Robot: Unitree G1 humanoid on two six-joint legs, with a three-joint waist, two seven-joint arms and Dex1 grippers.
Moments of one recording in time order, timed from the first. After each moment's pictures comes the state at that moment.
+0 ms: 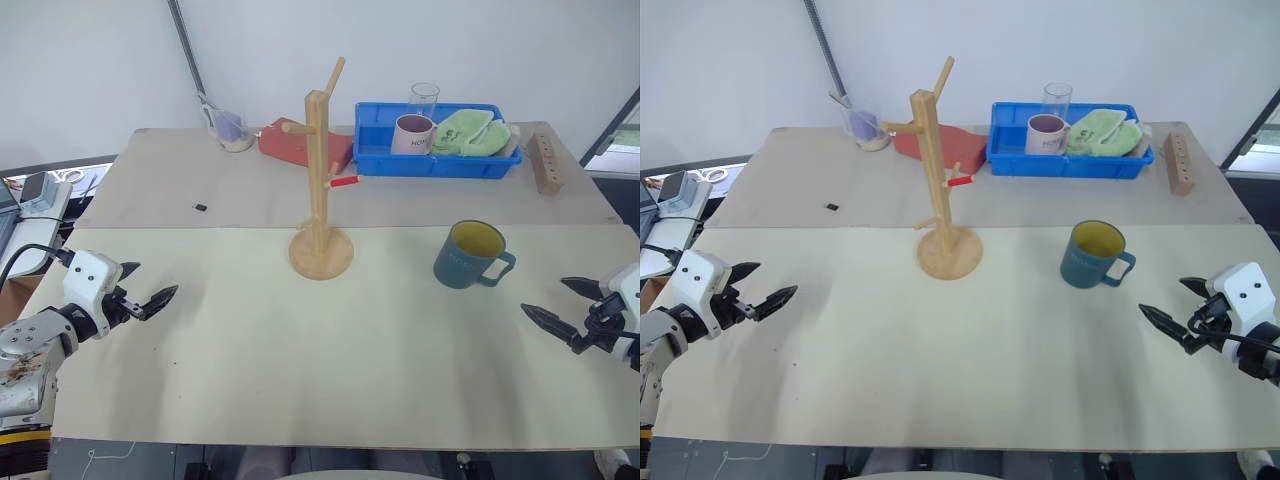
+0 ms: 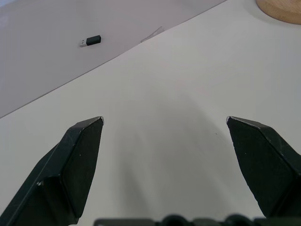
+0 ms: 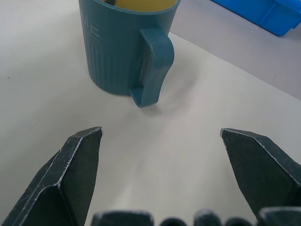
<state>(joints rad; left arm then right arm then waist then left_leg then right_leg) 0.01 0.79 0.37 0.04 -0.32 0.27 -0.80 0.20 -0.87 -0.52 -0.10 0.36 0.29 0.88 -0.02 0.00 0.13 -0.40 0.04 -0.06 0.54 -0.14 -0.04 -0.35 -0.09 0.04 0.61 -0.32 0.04</state>
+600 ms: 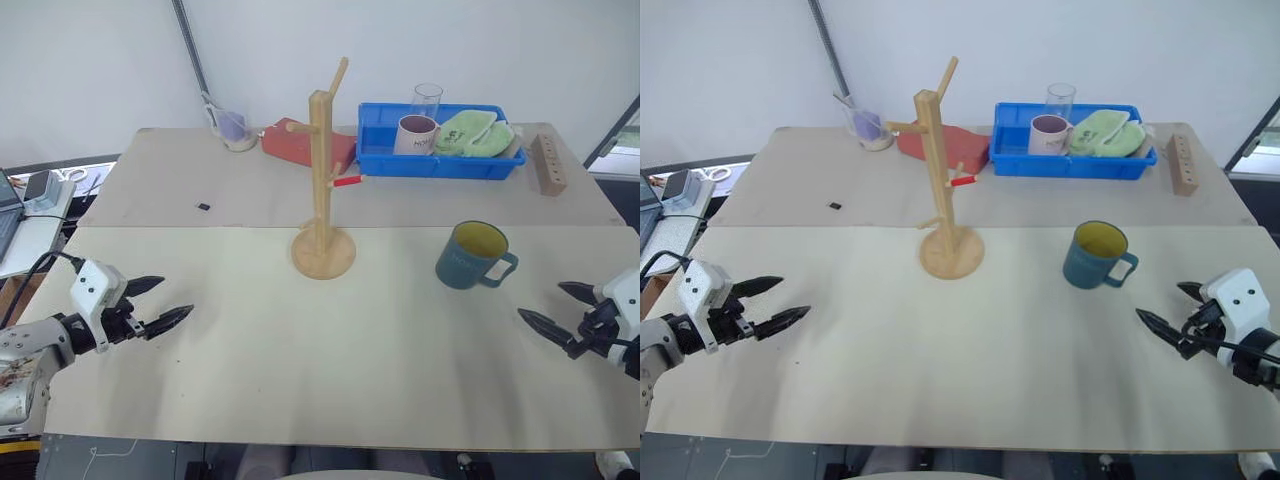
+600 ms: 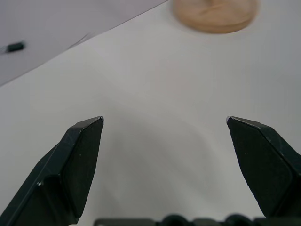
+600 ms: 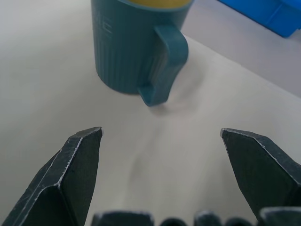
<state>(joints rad) 0.04 0.85 0.33 -0.08 -0.46 0.31 -1.07 0.25 -0.82 -0.53 -0.17 0.34 0.28 0.84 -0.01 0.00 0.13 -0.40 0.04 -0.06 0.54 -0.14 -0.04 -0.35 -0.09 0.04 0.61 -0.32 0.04</state>
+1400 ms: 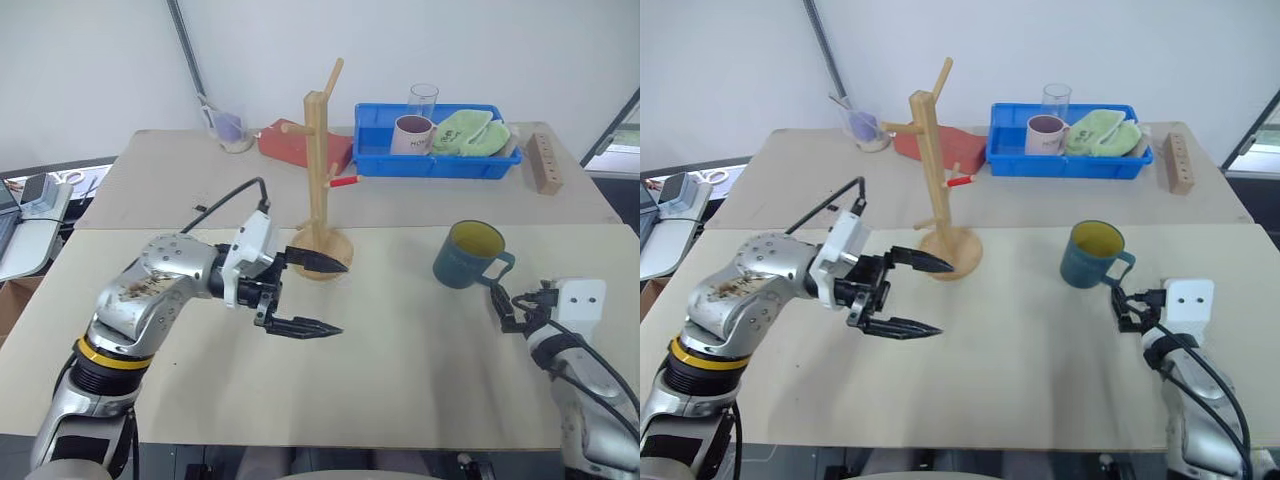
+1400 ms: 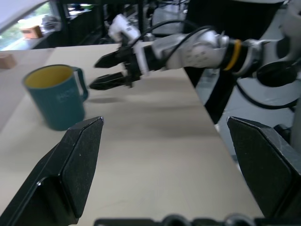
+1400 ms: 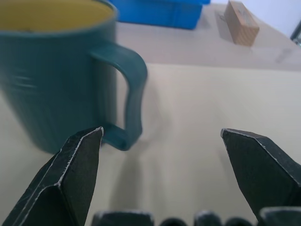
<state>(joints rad) -0.50 0.65 -0.18 -0.34 -0.65 0.52 -1.28 0.12 -0.36 -0.41 -0.29 0.21 0.39 0.24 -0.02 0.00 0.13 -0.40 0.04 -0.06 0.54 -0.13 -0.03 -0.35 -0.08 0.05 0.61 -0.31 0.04</state>
